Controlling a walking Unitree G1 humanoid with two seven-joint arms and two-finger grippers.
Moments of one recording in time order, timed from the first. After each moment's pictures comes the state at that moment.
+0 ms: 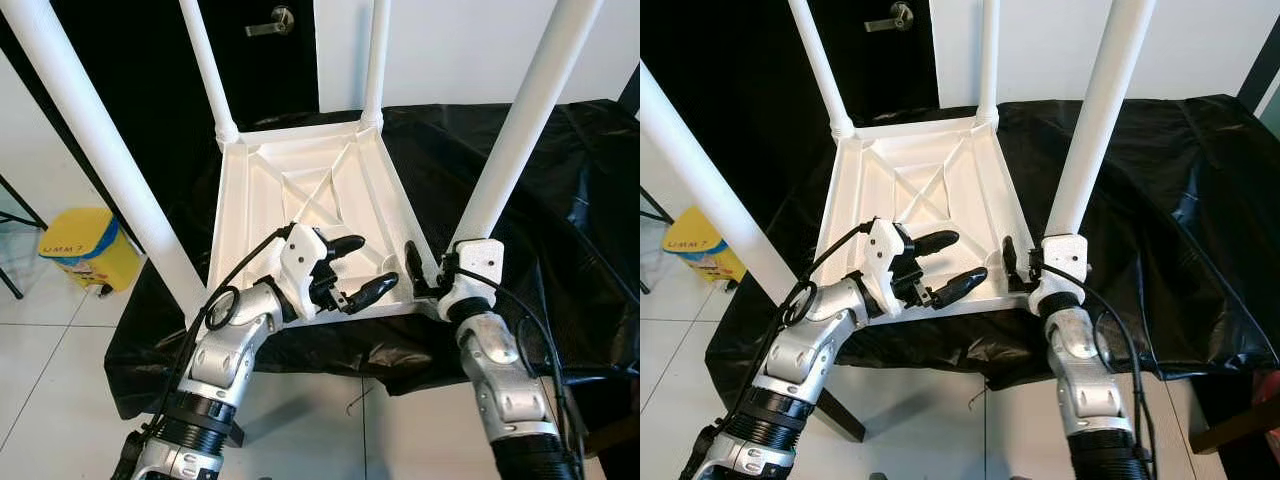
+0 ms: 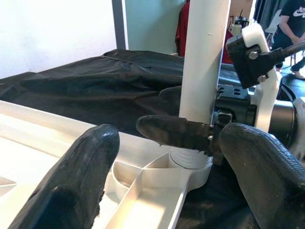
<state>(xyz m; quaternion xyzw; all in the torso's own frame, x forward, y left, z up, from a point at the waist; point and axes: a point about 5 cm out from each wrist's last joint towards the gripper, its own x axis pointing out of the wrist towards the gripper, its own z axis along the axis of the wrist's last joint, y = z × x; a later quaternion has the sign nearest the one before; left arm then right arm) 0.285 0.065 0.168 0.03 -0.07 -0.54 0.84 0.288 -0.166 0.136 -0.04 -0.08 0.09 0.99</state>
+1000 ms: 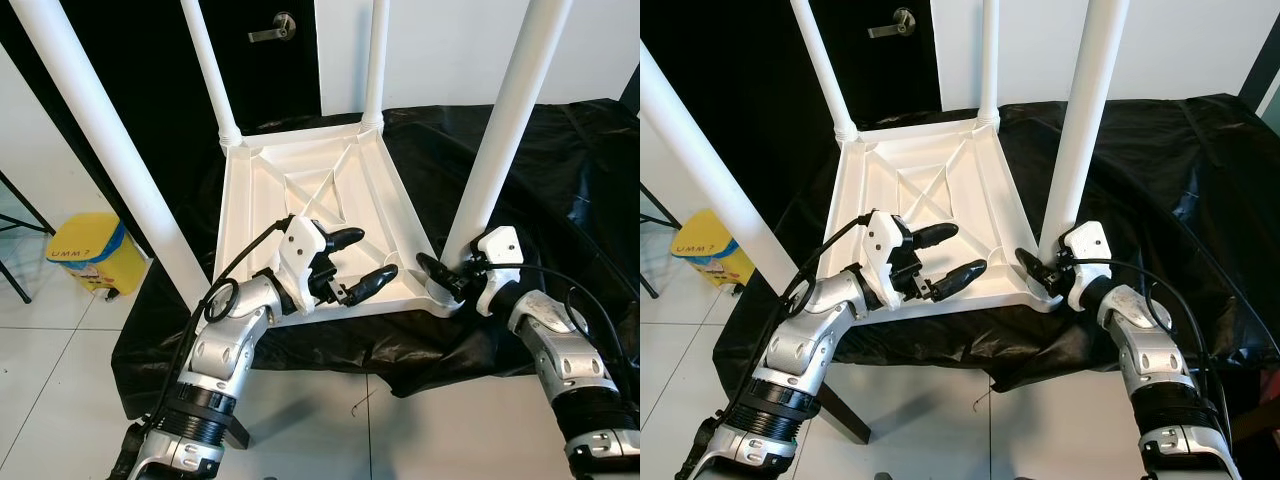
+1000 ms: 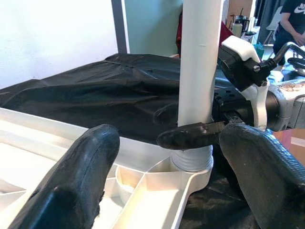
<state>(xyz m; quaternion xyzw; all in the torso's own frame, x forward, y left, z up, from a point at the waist) 0.290 0.066 0.175 0.04 -0.08 -0.54 0.84 0.312 -0.199 0.130 -0.10 -0.02 0.29 0.95</state>
